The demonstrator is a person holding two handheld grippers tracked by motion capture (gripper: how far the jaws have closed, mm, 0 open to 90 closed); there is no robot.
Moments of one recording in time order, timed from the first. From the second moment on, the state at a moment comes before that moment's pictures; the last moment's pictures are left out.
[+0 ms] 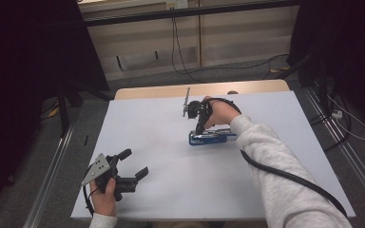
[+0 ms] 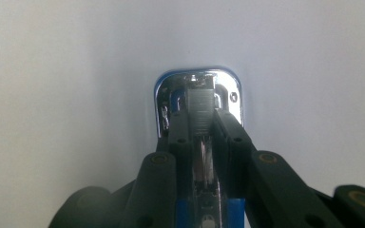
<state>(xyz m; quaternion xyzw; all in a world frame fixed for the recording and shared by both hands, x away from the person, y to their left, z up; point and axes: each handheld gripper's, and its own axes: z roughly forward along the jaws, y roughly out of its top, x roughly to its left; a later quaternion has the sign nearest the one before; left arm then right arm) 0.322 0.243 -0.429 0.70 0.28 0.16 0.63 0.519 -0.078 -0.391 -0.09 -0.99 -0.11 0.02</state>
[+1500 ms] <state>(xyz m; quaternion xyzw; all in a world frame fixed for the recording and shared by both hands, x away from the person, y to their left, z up) 0.327 0.238 -0.429 0.71 0.29 0.15 0.62 0.498 -0.148 -0.383 -0.21 -0.94 -0.25 -0.02</state>
